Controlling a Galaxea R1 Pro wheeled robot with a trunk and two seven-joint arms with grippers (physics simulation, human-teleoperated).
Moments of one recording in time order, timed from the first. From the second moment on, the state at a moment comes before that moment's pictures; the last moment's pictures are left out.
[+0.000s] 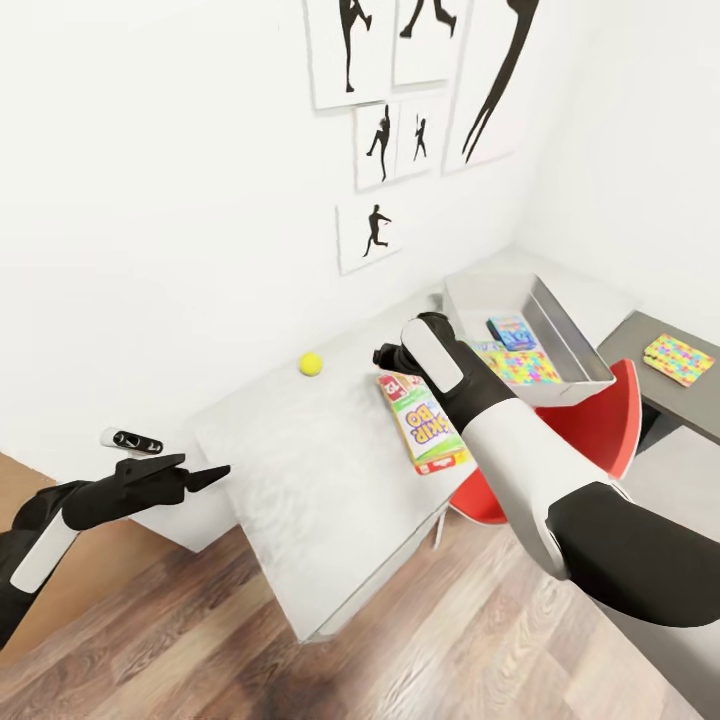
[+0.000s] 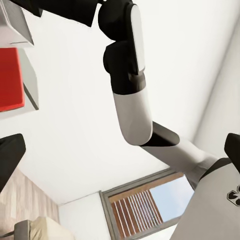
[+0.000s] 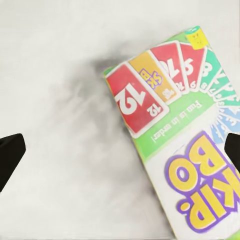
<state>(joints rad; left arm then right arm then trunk) -0.59 0.49 -0.09 -1.13 0.81 1.02 -1.55 -1.34 0.17 0.39 -0.72 -0.94 0.79 -0.77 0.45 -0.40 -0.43</state>
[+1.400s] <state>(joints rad) -0.58 0.49 -0.08 -1.14 0.81 1.02 -1.55 -1.34 0.17 0.39 -0.72 -0.94 0.79 -0.77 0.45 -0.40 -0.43</state>
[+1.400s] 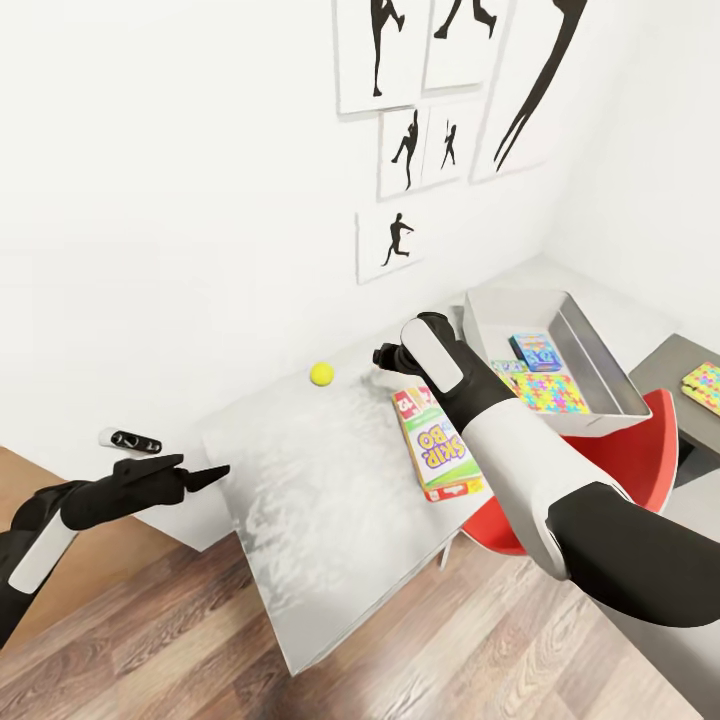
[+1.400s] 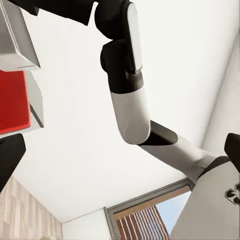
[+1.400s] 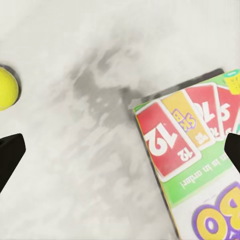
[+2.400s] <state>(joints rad) -0.42 0.45 -0.13 -1.50 0.84 1.04 -1.57 -1.34 0.17 0.39 -0.70 -0.94 0.79 -0.78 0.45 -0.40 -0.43</state>
